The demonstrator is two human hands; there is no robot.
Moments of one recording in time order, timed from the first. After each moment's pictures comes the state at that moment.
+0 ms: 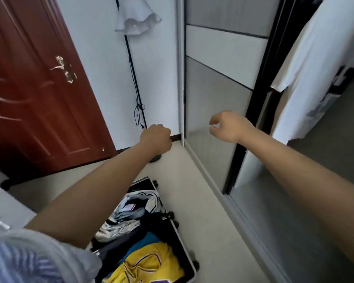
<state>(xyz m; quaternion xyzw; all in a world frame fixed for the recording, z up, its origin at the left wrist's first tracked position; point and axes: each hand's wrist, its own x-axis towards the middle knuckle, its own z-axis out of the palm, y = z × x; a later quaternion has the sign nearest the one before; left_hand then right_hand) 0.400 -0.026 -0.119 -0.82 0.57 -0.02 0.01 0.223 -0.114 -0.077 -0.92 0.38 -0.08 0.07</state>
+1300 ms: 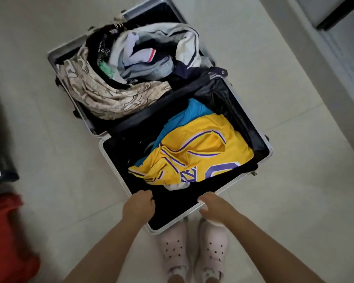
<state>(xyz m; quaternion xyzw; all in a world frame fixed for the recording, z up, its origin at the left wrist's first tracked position) 0.585 0.332 -0.850 -0.80 0.39 0.44 0.11 0.405 0.230 -0.828 -0.72 0.42 0.34 0.44</state>
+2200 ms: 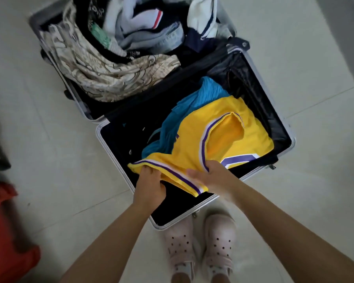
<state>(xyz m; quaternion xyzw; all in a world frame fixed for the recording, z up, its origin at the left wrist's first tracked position) 0.595 0.313 -0.903 -0.82 0.43 0.38 -0.06 0.470 0.196 -0.835 -0.54 0.50 0.15 0.66</state>
